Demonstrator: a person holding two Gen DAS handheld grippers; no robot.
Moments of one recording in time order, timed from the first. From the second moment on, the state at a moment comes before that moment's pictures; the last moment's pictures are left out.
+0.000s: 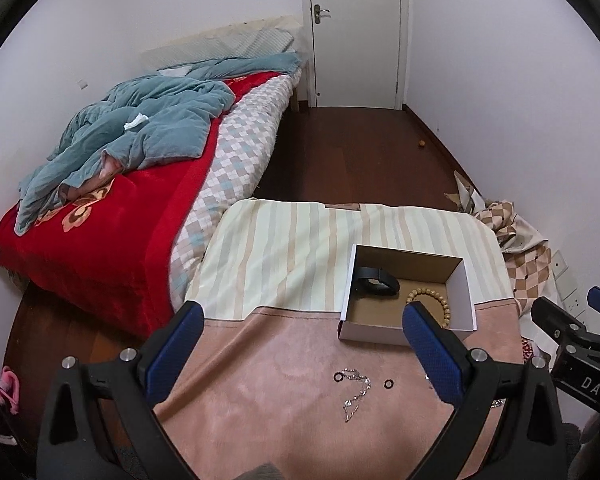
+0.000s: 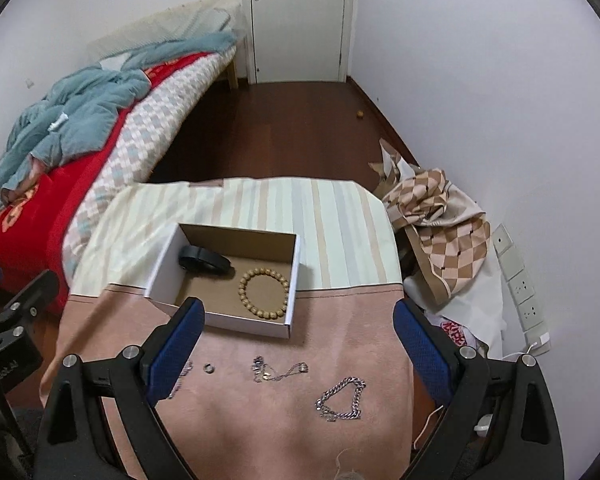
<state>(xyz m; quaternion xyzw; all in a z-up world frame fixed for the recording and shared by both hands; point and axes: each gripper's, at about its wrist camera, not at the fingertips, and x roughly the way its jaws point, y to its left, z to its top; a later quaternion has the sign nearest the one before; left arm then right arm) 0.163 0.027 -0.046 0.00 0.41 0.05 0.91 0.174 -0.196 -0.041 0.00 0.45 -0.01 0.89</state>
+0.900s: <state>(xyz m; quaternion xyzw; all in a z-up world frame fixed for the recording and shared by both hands) 0.155 0.022 -0.226 0.01 0.56 0.06 0.83 0.133 -0.298 -0.234 0.12 0.57 -0.09 0.81</state>
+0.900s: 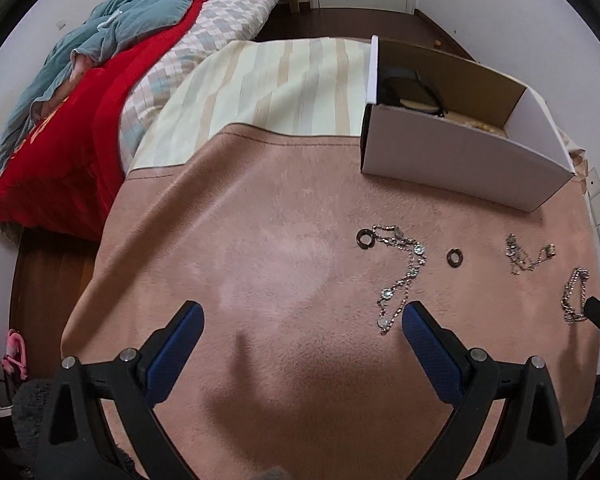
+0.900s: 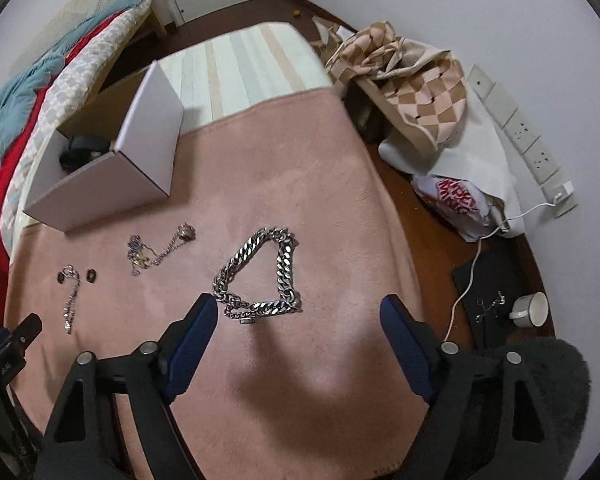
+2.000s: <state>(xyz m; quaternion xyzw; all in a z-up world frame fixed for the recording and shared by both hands) 0.170 -0.010 -0.242 -0.01 0.56 -0.06 0.83 0.139 -0.273 -0.246 0.09 0.56 -0.06 0.82</state>
